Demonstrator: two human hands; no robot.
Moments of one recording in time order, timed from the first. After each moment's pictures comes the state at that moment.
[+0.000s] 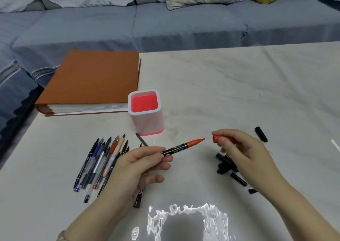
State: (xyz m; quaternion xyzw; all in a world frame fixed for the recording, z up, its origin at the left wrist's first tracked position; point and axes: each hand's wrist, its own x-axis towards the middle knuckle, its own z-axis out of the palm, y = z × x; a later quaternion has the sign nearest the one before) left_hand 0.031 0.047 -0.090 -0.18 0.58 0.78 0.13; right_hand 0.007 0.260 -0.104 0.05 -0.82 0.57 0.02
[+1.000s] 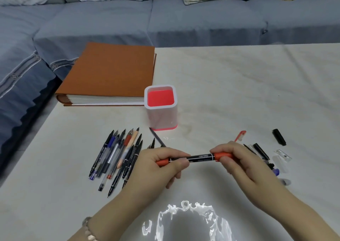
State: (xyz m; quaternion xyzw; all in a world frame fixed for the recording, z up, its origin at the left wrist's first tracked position) left_hand 0.040 0.049 -0.089 -0.08 0.73 0.68 0.07; right_hand 0.023 0.242 -0.111 0.22 -0.83 0.52 -0.03
